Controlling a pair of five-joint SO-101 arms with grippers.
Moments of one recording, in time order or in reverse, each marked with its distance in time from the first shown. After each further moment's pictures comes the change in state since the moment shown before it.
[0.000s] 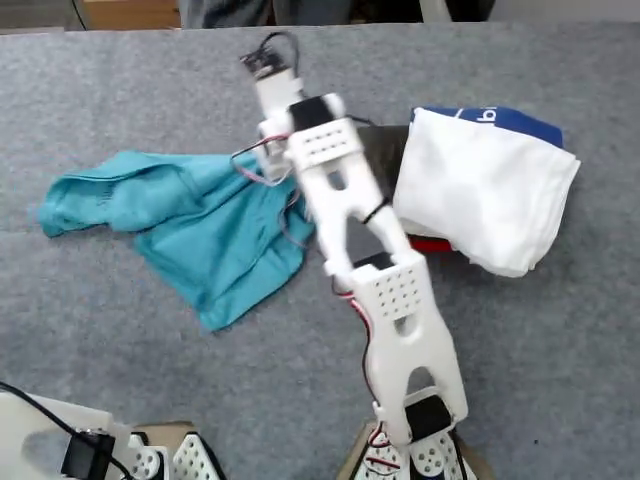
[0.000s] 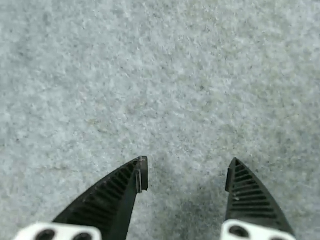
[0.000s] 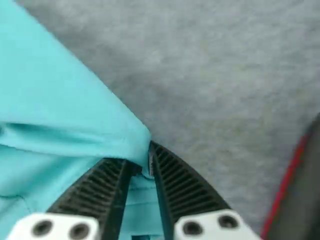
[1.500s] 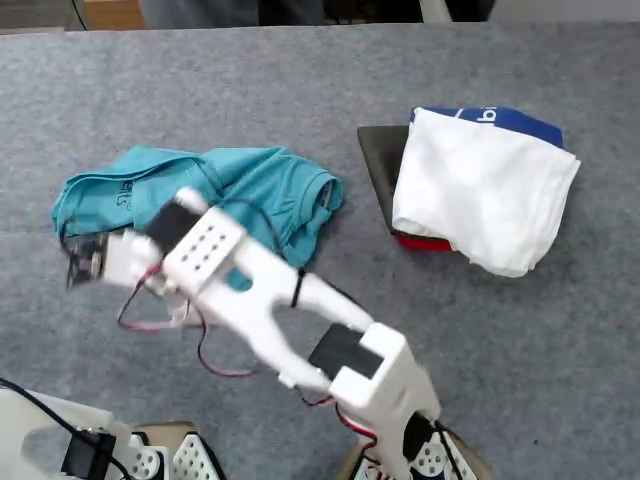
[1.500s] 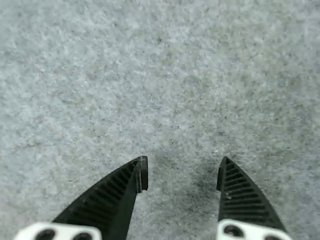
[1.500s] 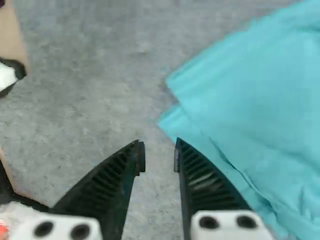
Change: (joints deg) left arm 1.7 0.3 -4.2 13.8 -5.8; right arm -36.1 -25.4 34.7 14.9 33.2
